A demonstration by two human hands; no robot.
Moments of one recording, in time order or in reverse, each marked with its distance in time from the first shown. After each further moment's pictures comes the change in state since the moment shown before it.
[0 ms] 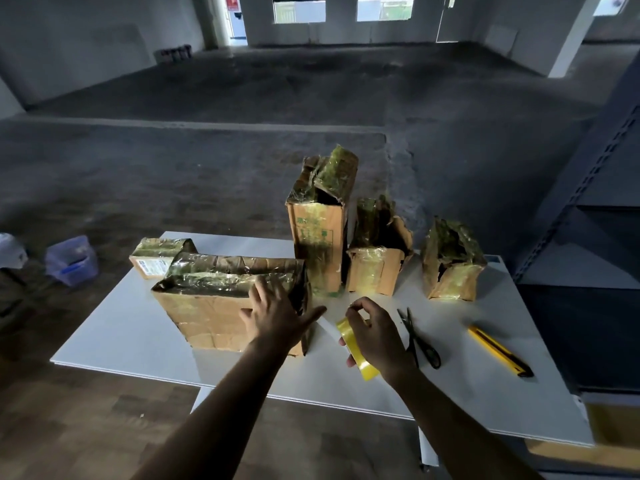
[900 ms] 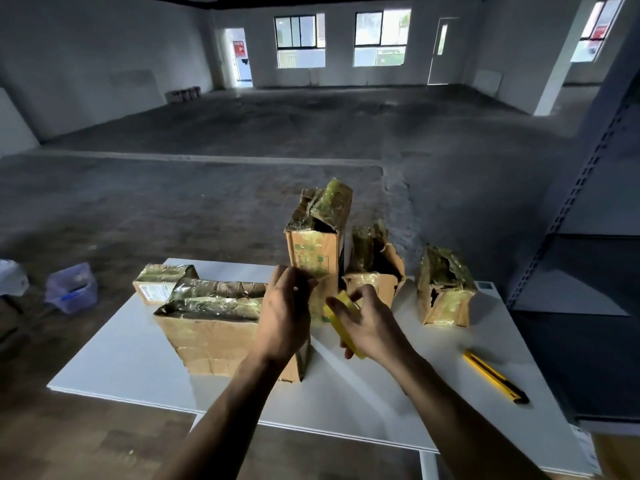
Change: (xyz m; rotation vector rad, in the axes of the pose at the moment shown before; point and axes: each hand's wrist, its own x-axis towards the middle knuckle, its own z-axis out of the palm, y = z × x) left_hand -0.040 0.036 -0.067 -0.694 0.529 0.618; right_hand -0.010 -0.065 -0.027 -0.234 -0.014 -0.184
